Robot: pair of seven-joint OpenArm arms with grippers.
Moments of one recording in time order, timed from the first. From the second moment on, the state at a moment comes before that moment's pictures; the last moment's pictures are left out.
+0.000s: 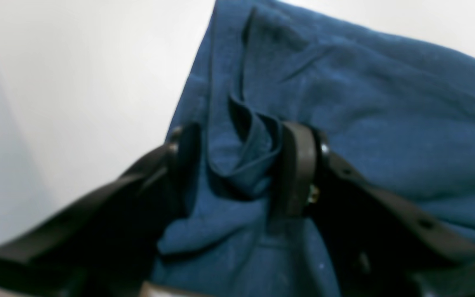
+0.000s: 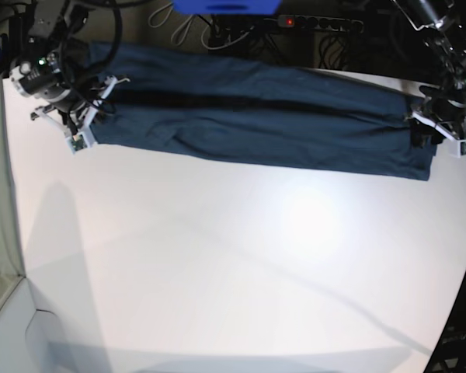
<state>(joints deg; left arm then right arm) 7.7 -13.2 -43.6 73.5 -10.6 -39.9 29.5 -19.2 -0.2 25.2 114.8 7.7 39.6 -65.0</state>
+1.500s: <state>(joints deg) 8.4 -12.7 -44.0 81.3 -18.9 -39.8 31.7 0.1 5.4 24.8 79.0 13.6 41.5 -49.8</state>
